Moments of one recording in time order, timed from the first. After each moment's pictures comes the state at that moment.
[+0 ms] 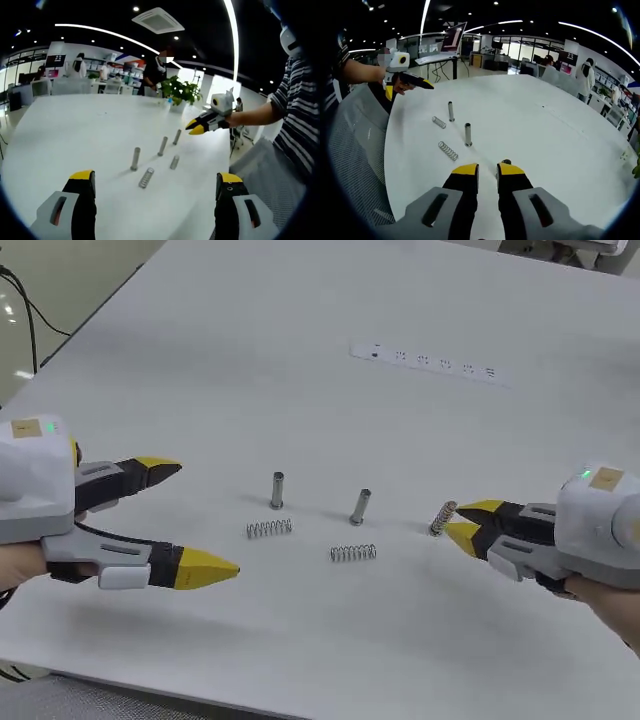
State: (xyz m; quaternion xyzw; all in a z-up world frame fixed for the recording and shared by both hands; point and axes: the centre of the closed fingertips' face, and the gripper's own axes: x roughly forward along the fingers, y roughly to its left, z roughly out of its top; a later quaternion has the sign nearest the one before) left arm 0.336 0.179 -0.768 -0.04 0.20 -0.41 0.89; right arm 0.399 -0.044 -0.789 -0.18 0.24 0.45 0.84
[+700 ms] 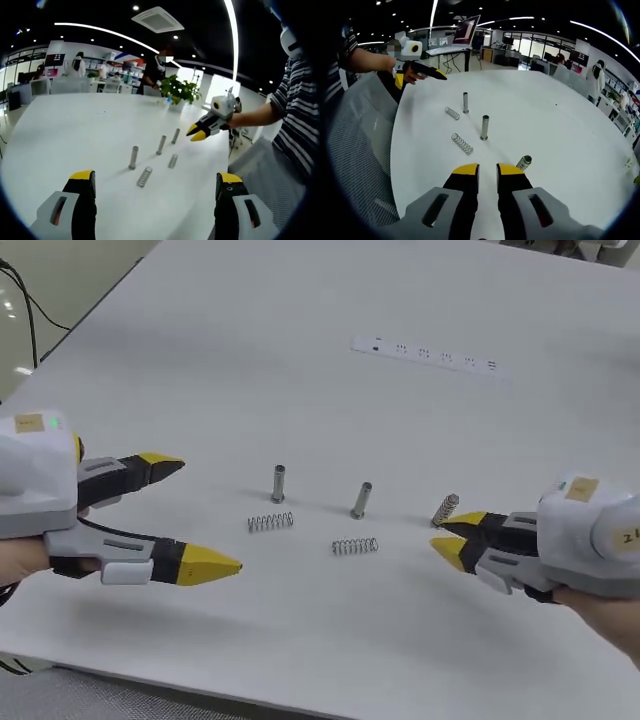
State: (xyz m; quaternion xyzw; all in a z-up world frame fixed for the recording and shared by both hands) left arm 0.334 0.177 -0.769 -0.04 0.20 -0.41 0.89; right arm 0.379 -0.027 -0.803 -0.22 0.25 0.49 0.81
